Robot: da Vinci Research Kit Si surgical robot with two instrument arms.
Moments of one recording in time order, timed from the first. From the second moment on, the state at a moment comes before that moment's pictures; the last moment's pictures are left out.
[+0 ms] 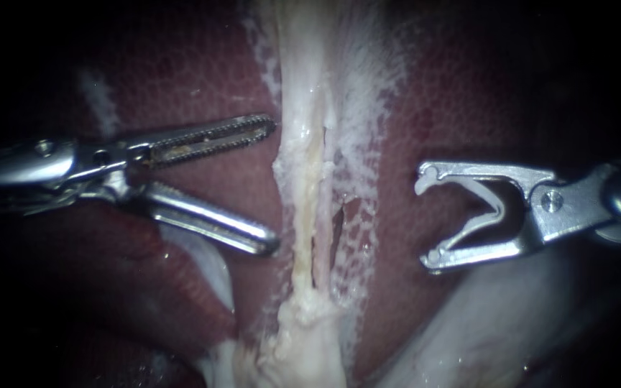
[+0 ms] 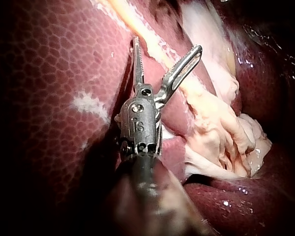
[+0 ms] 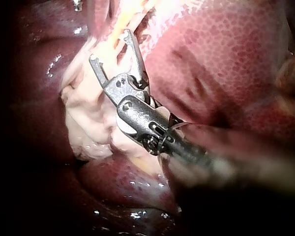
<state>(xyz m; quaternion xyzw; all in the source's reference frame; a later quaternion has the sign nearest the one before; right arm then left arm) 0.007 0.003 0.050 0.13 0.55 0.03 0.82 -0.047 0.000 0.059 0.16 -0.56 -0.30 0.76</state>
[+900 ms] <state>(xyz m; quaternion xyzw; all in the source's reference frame) 0.007 0.003 0.050 0.13 0.55 0.03 0.82 -0.046 0.001 0.061 0.20 -0.52 -0.35 0.75</state>
